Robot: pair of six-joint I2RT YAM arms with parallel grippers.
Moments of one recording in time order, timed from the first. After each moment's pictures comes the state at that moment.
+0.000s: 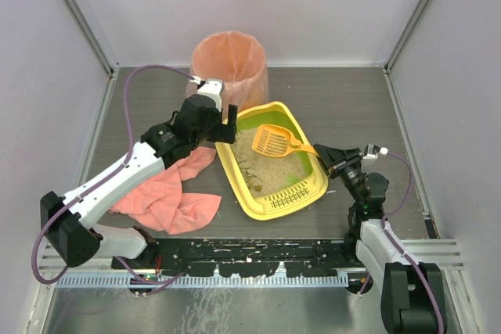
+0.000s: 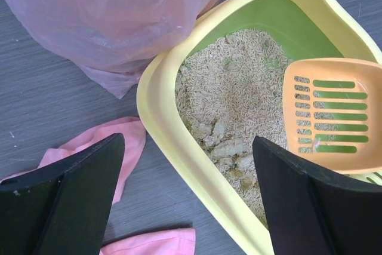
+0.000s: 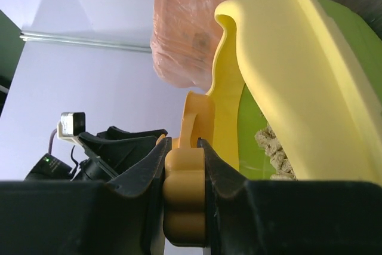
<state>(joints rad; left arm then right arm) -0.73 1.31 1.23 -0.49 -0.30 -0.33 -0.03 0.80 0.01 0.90 -0.46 1.52</state>
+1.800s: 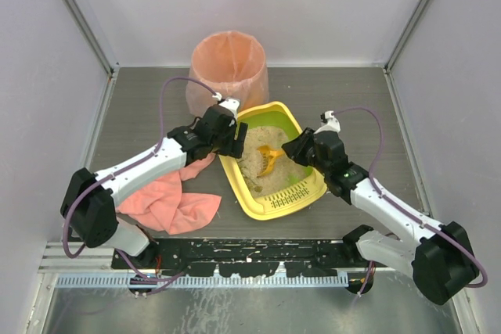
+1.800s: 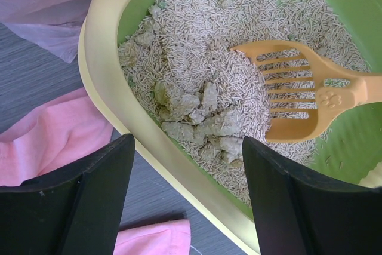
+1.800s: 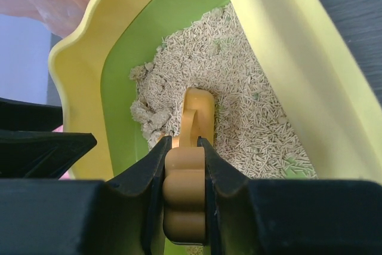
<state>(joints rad) -0.74 1.48 1.15 -0.45 -0.18 -0.35 0.53 1.03 0.61 -0.03 0.06 0.79</state>
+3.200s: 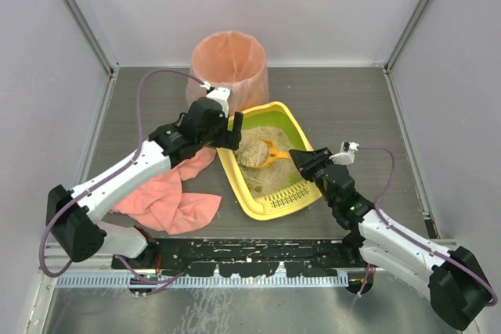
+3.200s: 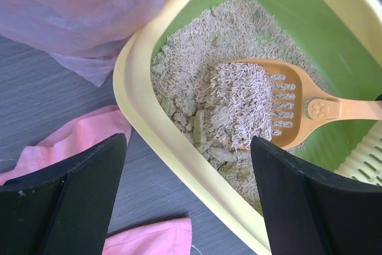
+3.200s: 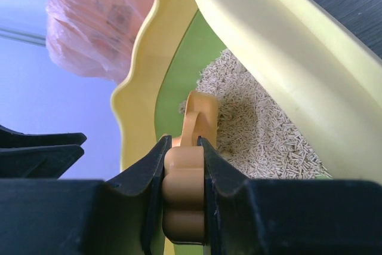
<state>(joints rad) -0.74 1.38 1.21 -0.49 -0.22 -0.32 0.63 0.79 0.24 0.36 0.32 1.19</state>
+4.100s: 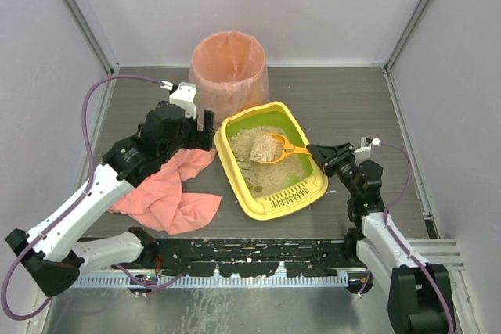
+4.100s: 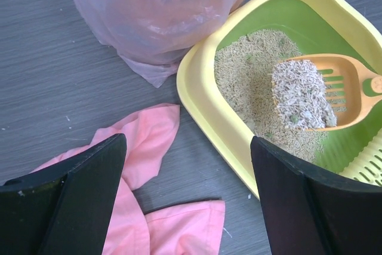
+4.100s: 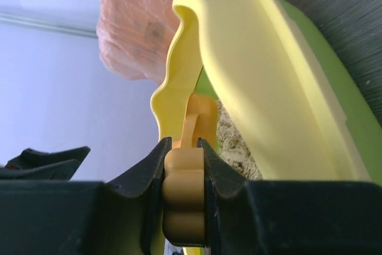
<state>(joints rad) -0.70 1.07 1.19 -0.62 -0.32 -0.26 0.07 0.79 0.13 0.60 -0.38 1.27</state>
